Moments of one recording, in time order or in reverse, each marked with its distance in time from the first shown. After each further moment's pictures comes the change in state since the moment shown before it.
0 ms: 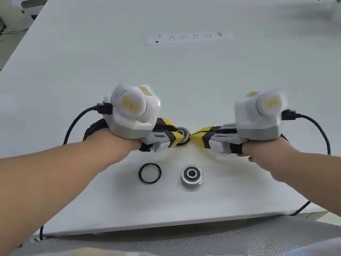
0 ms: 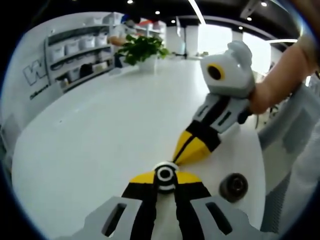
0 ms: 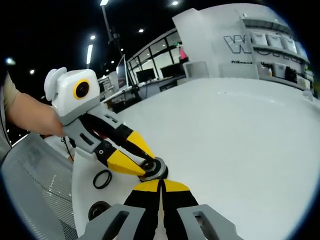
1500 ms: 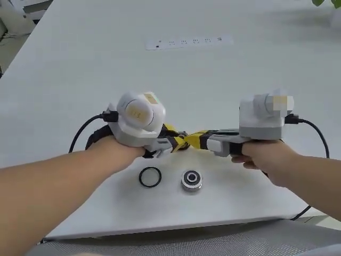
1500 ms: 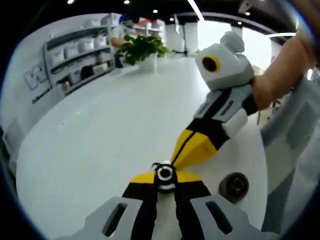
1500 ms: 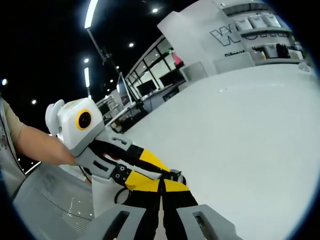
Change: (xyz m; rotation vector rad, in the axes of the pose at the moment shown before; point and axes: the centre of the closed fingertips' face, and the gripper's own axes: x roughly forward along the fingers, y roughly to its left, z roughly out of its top) left arm 0.000 -0.003 -0.001 0.035 0.015 0.036; right arm -0.001 0.028 0.016 0.176 -0.077 0.099
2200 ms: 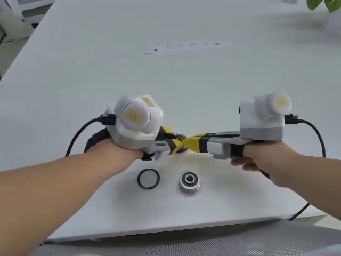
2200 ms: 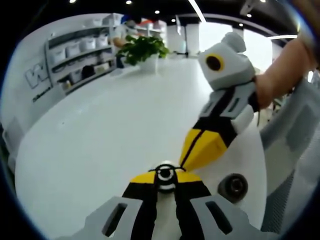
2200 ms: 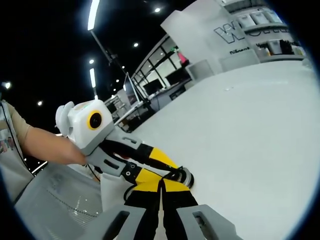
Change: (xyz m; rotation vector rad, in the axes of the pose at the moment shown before) left arm -0.002 -0.002 0.002 -0.017 -0.011 0.001; right arm -0.007 0.013 -0.002 0.010 0.009 0.081
